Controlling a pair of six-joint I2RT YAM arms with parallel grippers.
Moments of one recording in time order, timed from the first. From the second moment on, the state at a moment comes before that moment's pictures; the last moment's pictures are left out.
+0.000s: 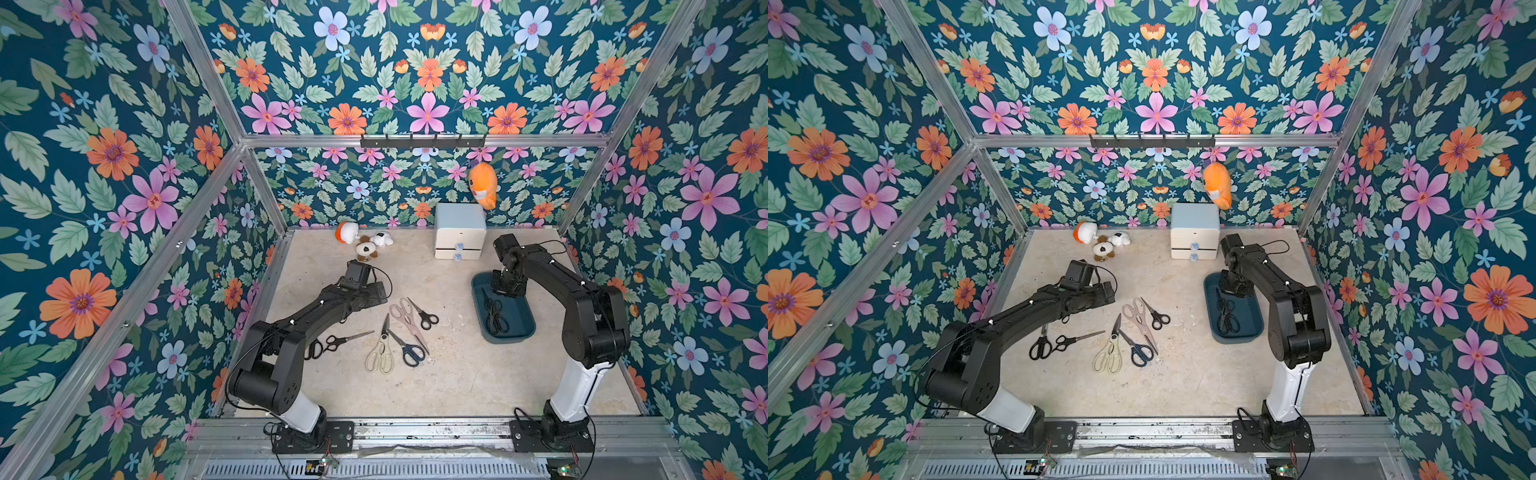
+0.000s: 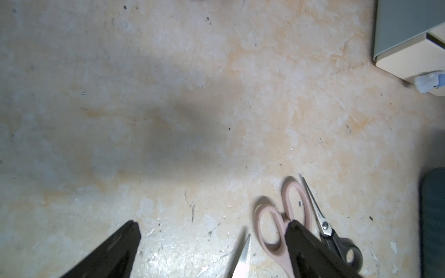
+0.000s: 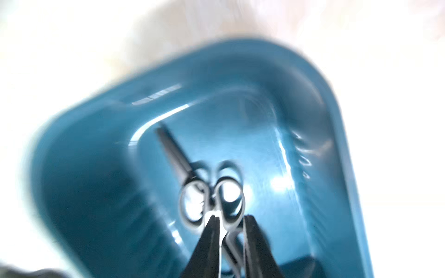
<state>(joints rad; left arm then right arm) -0.39 1.57 0.95 -0.33 -0.05 -0.55 0.26 1.86 1.47 -0.96 0.10 0.49</state>
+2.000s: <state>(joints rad) -0.39 1.44 0.79 -0.28 -0.06 -0.60 0.73 2.13 1.60 -0.93 0.02 0.58</state>
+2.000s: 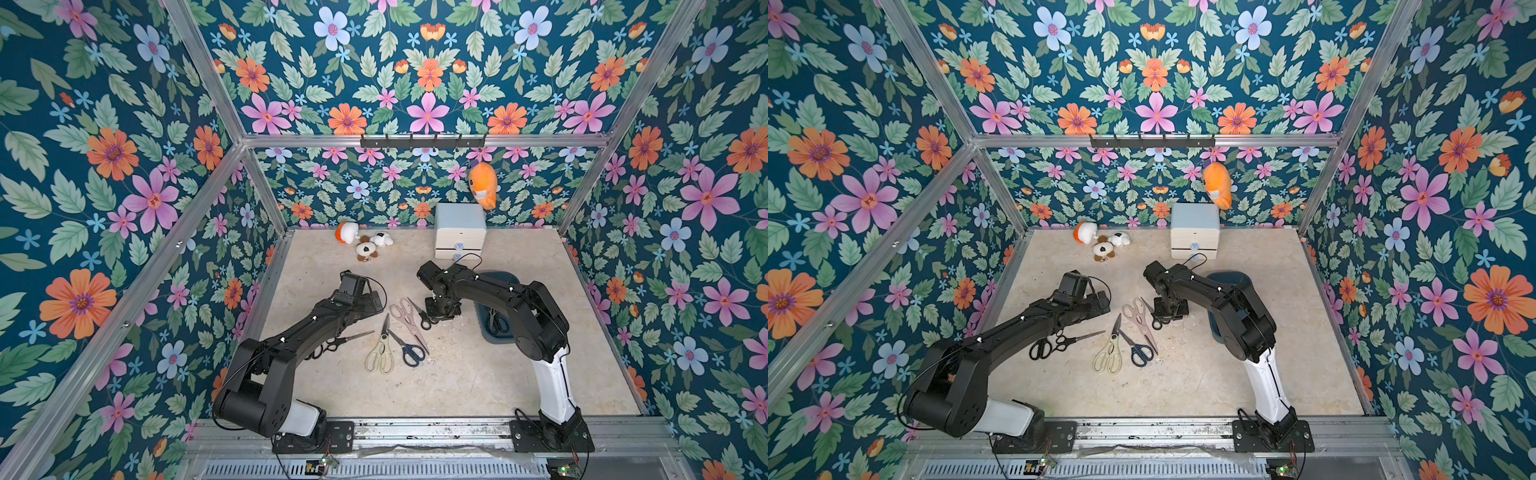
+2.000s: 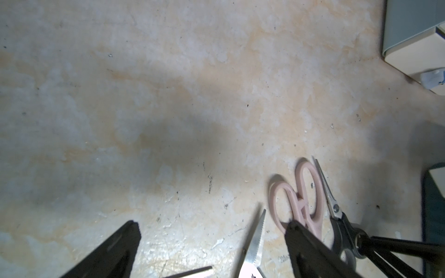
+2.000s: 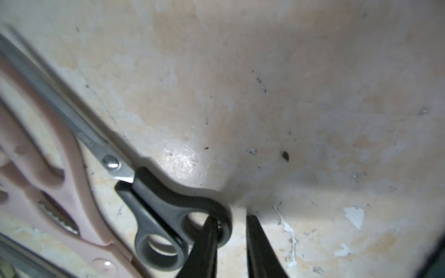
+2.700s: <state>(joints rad) -0.39 1.43 0.78 -0.28 -0.07 -0.60 0.73 2.17 1.61 -0.93 0.02 0.59</state>
